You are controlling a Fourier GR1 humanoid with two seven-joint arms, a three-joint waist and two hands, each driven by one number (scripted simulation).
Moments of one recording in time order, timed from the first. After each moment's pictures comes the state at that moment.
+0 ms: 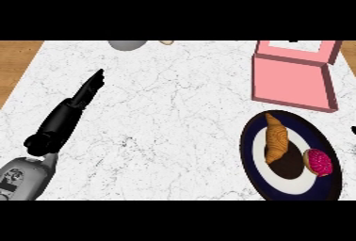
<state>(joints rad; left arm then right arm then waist) -0.26 0.51 -0.28 -1.52 0.15 0.03 -0.10 0.16 -1.19 0.26 -2.23 0.27 0.06 0.99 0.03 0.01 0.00</state>
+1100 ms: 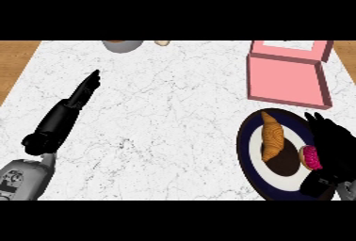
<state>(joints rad) -0.23 0.46 -0.20 -1.52 0.09 -0.02 -0.10 -0.16 -0.82 0.49 -1.86 0.52 0.21 1.05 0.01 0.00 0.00</state>
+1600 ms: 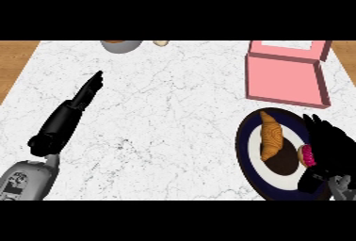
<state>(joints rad) -0.22 0.40 -0.17 -1.53 0.03 -0.05 -0.08 -0.14 -0.72 0.44 -1.78 0.61 0.25 1.00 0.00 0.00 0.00</state>
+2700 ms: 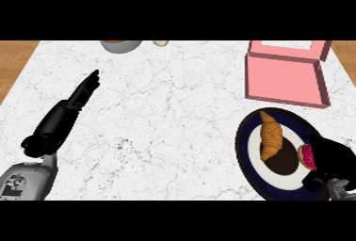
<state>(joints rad) -0.20 0.32 -0.06 -1.57 -0.06 -0.15 -0.05 -0.03 -0.57 0.28 -1.57 0.83 0.28 0.76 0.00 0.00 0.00</state>
